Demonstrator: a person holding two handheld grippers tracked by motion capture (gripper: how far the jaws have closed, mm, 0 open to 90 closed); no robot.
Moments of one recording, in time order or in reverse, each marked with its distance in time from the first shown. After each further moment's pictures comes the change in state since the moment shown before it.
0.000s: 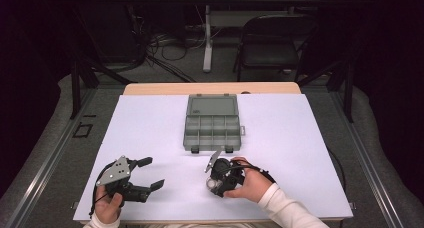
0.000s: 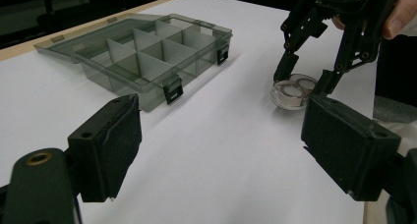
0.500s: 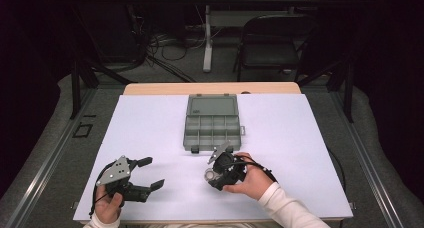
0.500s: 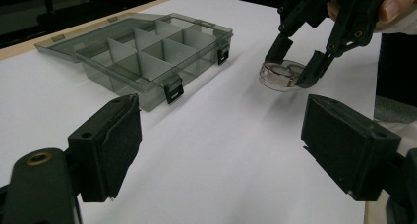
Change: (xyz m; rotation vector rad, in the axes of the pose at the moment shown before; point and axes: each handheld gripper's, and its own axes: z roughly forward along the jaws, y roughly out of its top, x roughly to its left) left arm 0.000 0.000 0.000 0.003 0.002 -0.001; right arm -0.007 0.001 -0.012 -0.130 -0.037 0.083
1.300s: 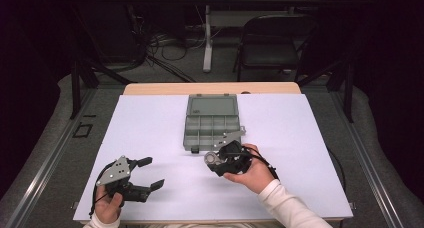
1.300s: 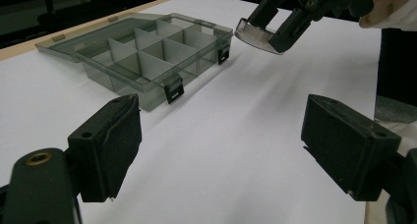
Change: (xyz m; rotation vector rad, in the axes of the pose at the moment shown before) left arm 0.000 0.000 0.000 -0.002 -0.003 0.000; right arm -0.018 0.006 -0.020 -0.202 -0.070 0.121
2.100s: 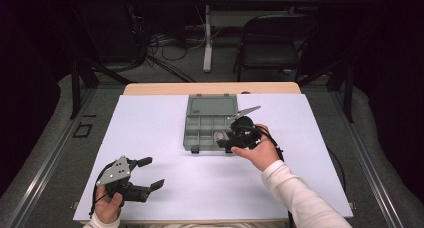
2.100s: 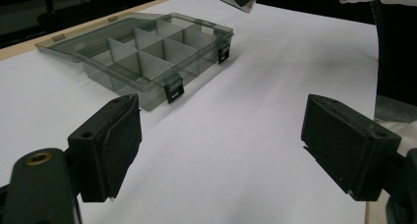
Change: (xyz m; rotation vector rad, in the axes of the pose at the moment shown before) left arm 0.000 0.000 0.000 0.002 0.000 0.001; right arm -0.059 0.024 -0.015 -0.035 -0.044 0.183
